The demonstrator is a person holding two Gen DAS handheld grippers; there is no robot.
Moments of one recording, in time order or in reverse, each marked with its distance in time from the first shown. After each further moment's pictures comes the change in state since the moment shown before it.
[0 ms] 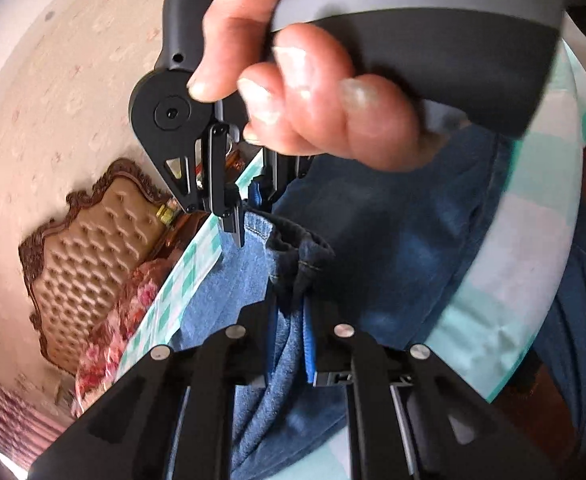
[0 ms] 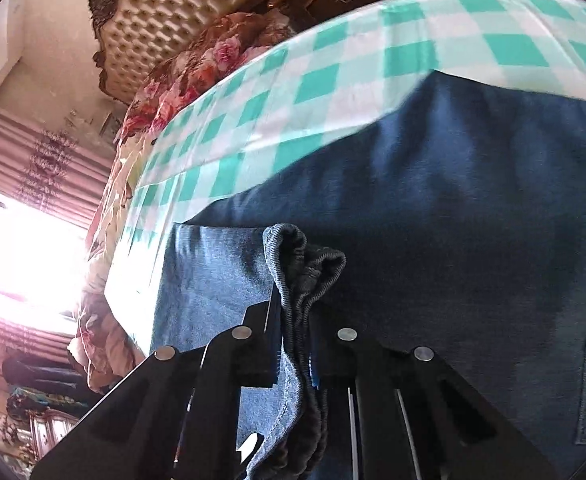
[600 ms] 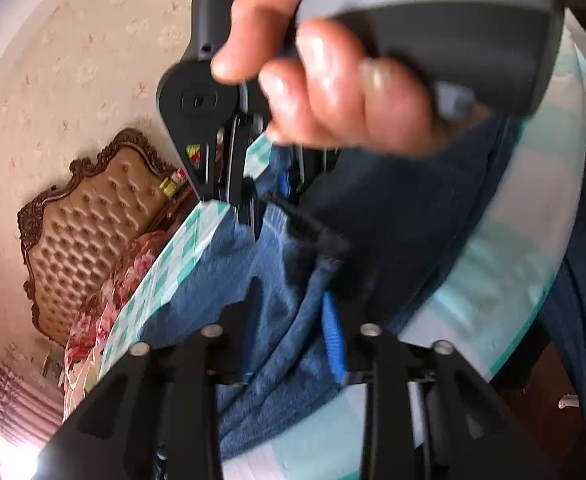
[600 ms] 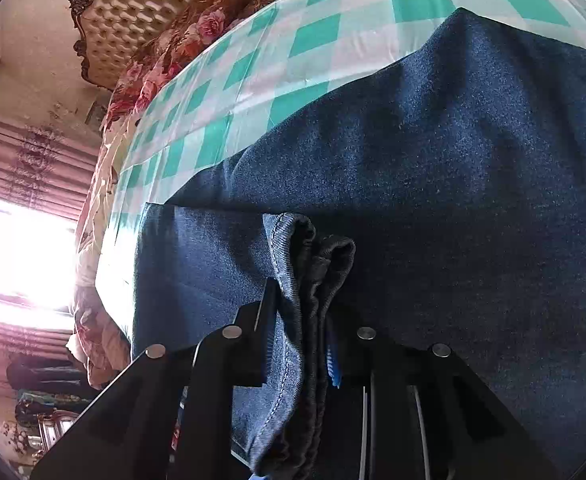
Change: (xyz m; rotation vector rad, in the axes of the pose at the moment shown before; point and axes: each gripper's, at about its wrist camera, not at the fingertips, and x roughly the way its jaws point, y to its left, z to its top) left arm 0.003 0.013 -0.034 -0.095 0.069 0.004; right arm 0.043 0.008 -0.007 0.026 0.096 -0.021
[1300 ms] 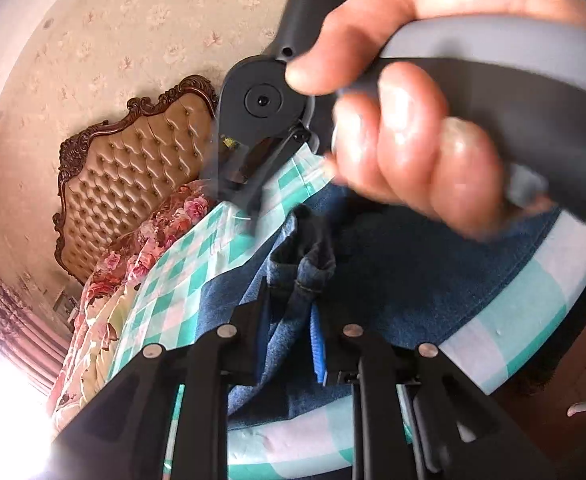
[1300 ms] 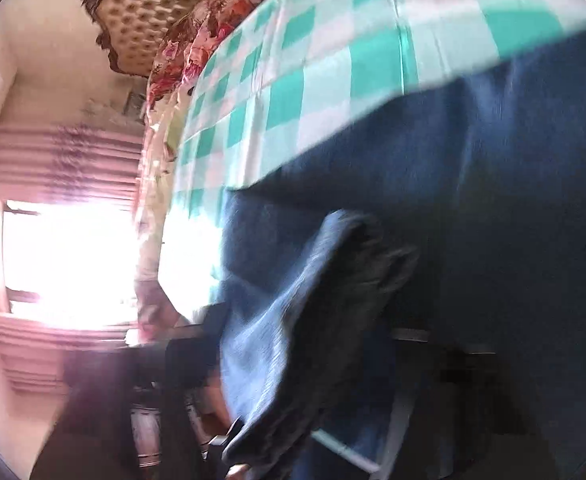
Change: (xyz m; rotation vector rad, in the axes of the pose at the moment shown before) left arm -0.017 0.131 -0.081 -0.183 0.080 0.121; right arm 0.079 0.132 -0.002 0.035 0.100 0.181
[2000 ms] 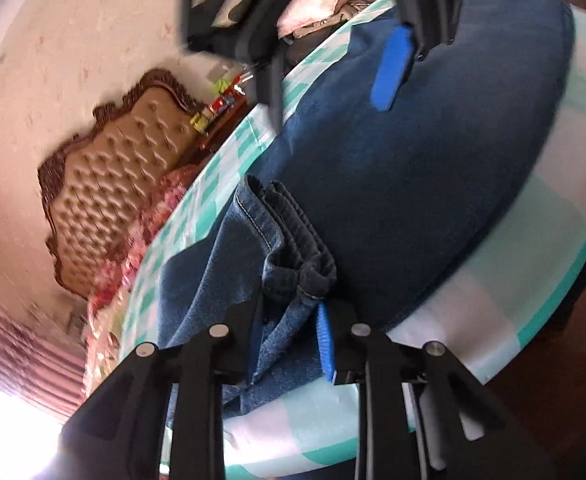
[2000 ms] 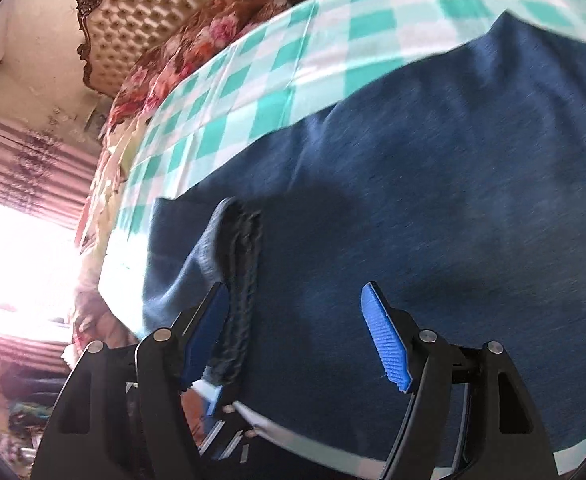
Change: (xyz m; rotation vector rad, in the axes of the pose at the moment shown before) left arm 0.038 -0.039 -0.019 0.175 0.101 -0.022; right arm -0.057 -0.043 -0.043 -0.023 -0.153 -0.189
